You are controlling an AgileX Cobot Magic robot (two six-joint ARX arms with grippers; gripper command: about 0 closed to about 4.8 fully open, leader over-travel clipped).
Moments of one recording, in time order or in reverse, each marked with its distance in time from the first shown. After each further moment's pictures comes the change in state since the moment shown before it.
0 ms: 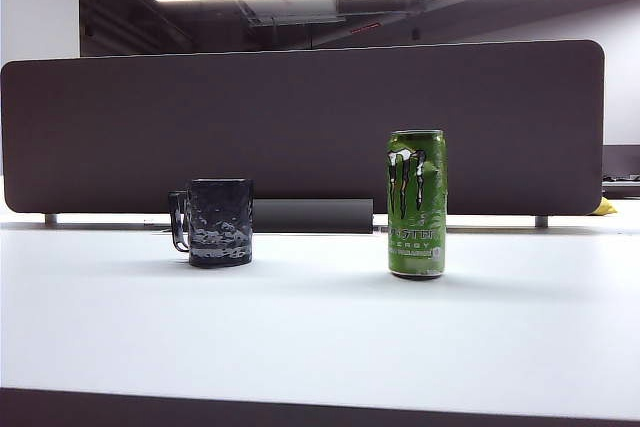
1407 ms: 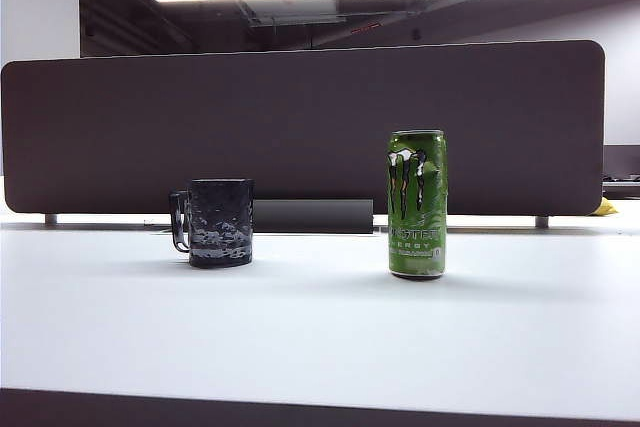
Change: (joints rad) left arm 0.000 0.000 0.000 0.000 0.001 0.000; right arm -0.312 -0.867 -0.386 -0.978 0.493 -0.539
